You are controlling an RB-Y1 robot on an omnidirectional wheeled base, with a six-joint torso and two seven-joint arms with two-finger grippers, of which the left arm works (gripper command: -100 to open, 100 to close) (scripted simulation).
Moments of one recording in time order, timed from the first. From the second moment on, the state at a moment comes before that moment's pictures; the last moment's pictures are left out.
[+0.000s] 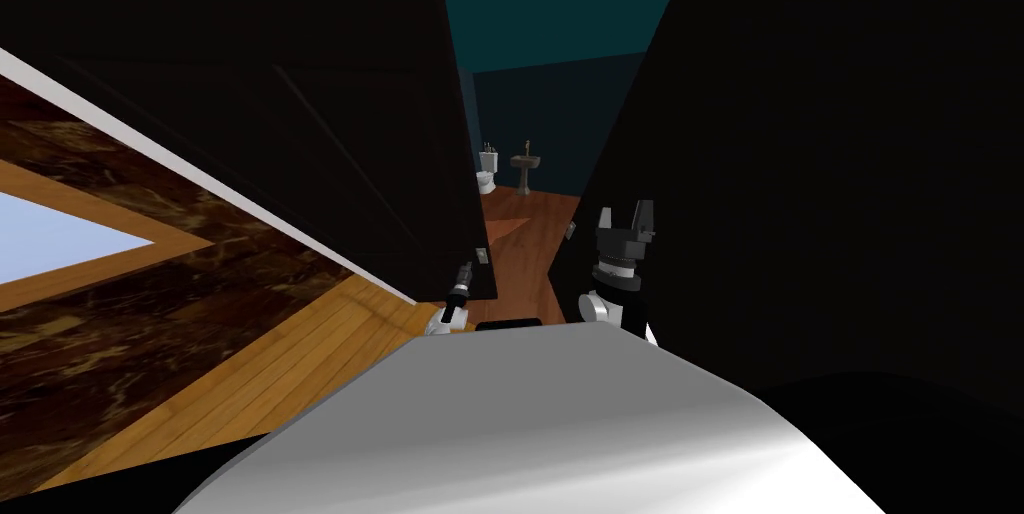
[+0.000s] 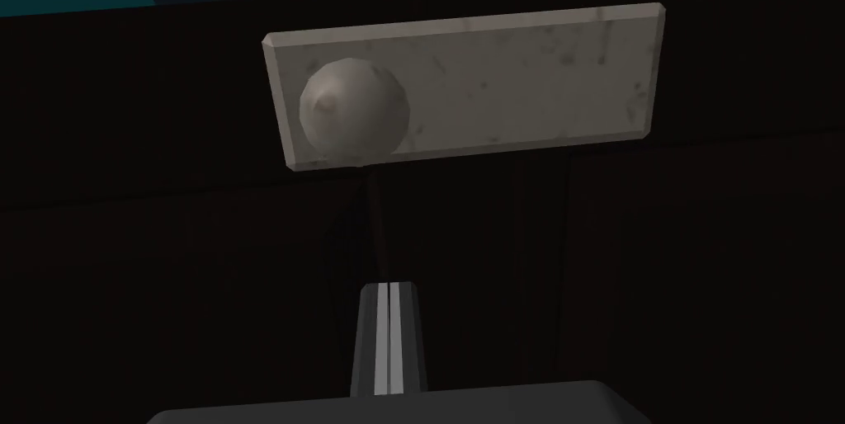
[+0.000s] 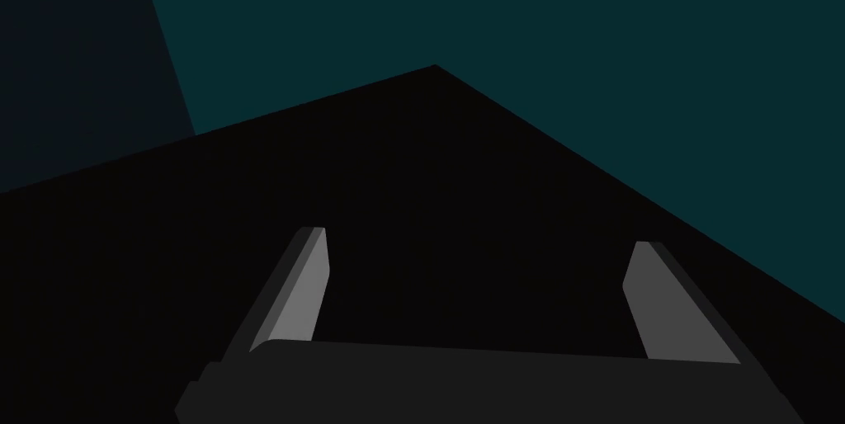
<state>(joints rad) -0.16 0.06 0.04 -0.61 -0.09 -0.82 0.07</state>
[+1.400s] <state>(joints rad) -0.16 0.05 0.05 -0.61 -0.08 -0.83 0.07</state>
